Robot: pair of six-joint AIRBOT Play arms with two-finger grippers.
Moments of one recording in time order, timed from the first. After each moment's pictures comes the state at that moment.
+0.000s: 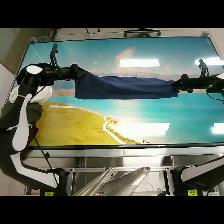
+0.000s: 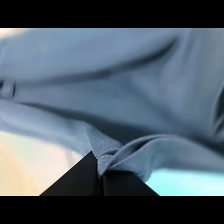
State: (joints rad) left arm 0.01 -1.72 1.56 0.49 -1.02 -1.05; right arm -0.41 -1.79 1.47 -0.60 1.19 1.08
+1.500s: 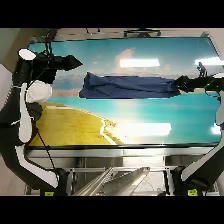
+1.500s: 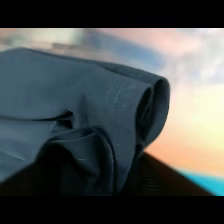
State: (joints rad) left arm 0.03 -1.80 1.88 0.74 -1.18 -1.15; right arm -0.44 -2.11 1.79 -0.72 1.23 1.08
